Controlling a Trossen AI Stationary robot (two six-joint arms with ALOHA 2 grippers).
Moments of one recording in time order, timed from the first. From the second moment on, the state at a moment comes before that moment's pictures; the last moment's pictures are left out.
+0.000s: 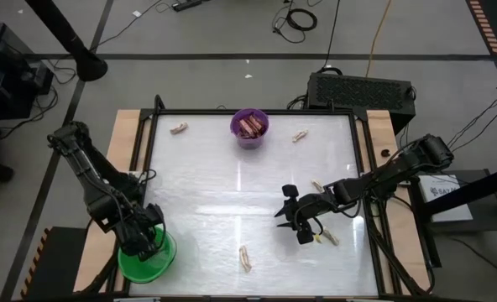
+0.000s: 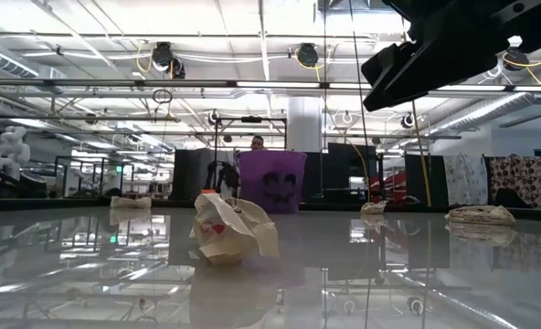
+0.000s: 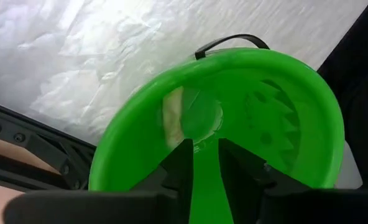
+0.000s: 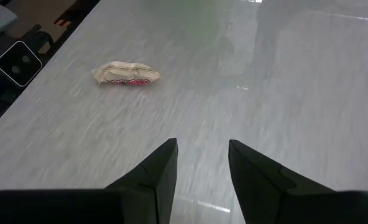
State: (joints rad) left arm -0.91 1.17 1.02 -1.12 0.05 -1.54; right arm 0.35 1.42 0.74 0.03 0.07 0.07
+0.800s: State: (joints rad) left arm -0.65 1.27 1.07 -0.79 -0.13 -0.90; right arm 0.36 1.42 0.74 0.04 0.08 0.06
